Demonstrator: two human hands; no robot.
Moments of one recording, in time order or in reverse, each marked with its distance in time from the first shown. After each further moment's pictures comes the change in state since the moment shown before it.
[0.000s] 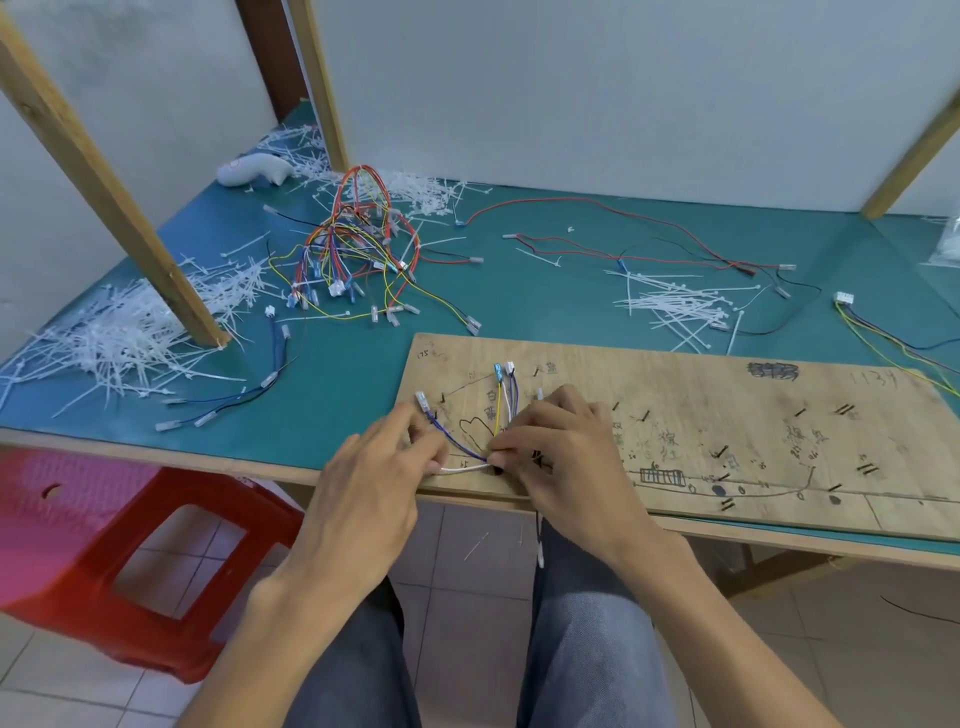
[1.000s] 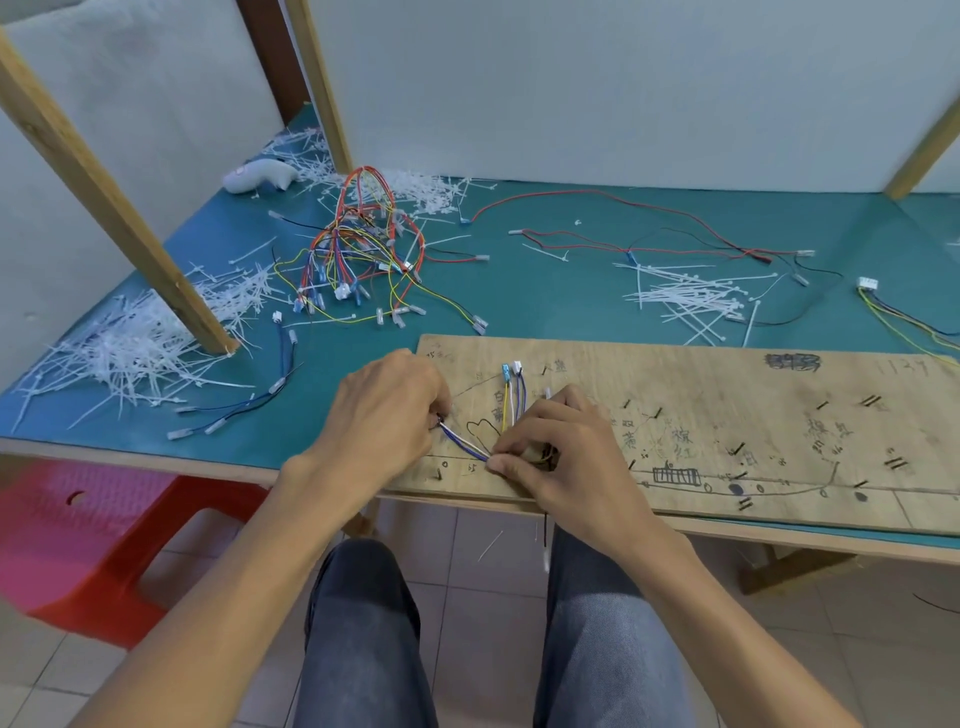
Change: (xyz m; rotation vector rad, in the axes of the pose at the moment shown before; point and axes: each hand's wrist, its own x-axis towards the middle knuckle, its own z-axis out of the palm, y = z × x) left_hand 0.079 -0.013 -0.011 0.131 -0.117 -0.034; right_hand 0.006 0.004 0.010 0.185 -0.028 0.091
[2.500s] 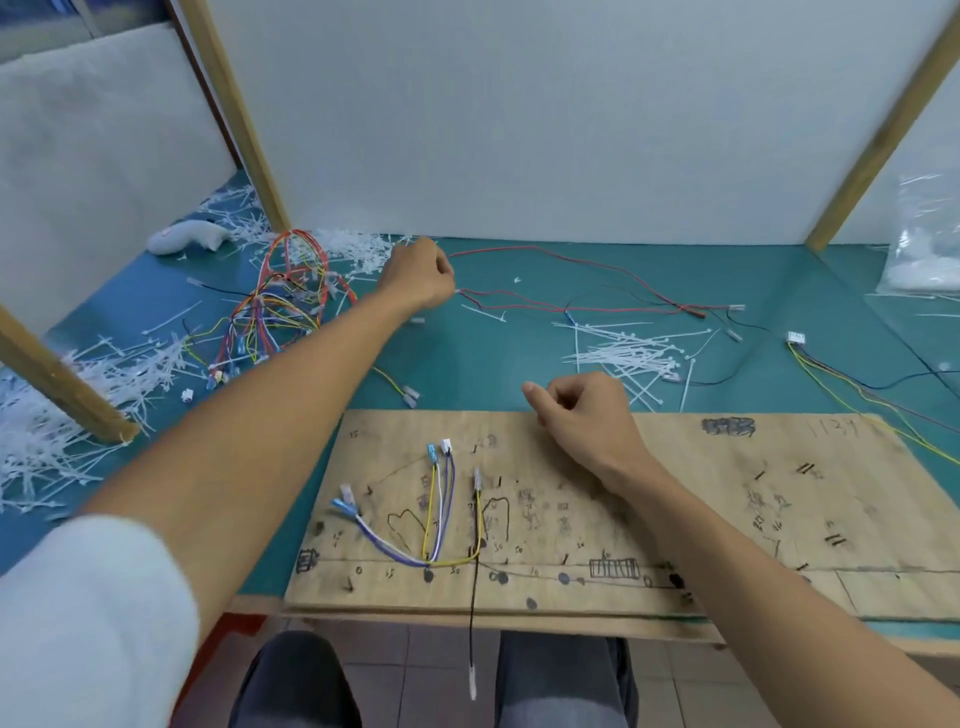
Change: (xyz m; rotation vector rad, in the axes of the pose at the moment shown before) left_hand 0.285 0.027 0.016 -0.363 0.049 -0.153; right_hand 0.097 0.101 -0.066 0.106 0.164 0.360
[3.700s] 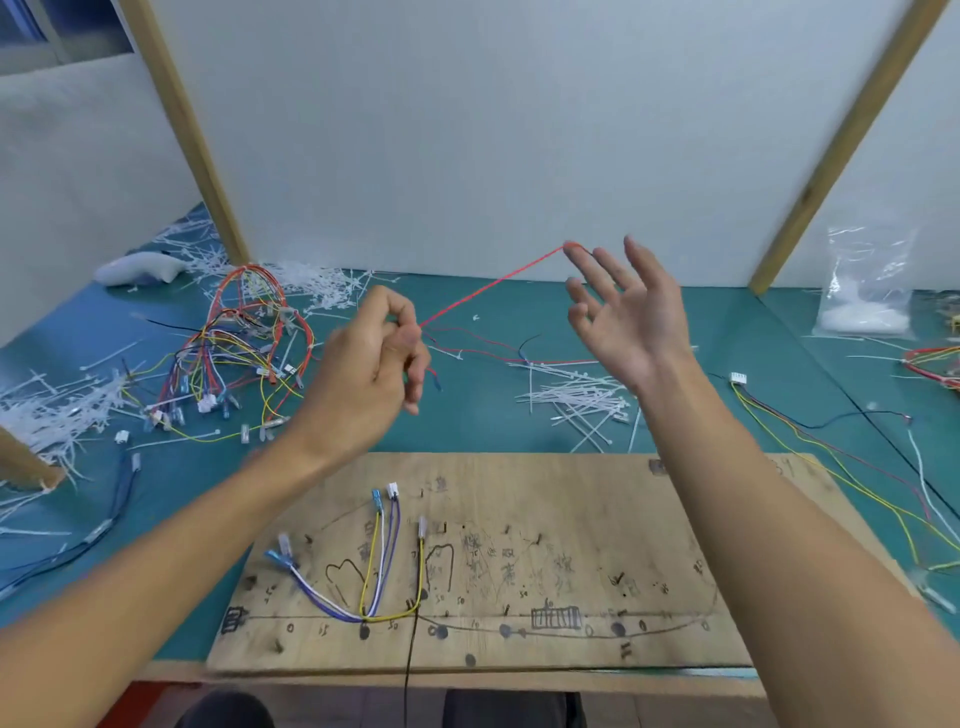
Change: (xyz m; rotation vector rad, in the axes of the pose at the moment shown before) left_hand -0.157 0.049 -0.037 -0.615 0.121 0.355; right_hand 0.101 -0.026 -0.120 1.413 -0.110 0.239
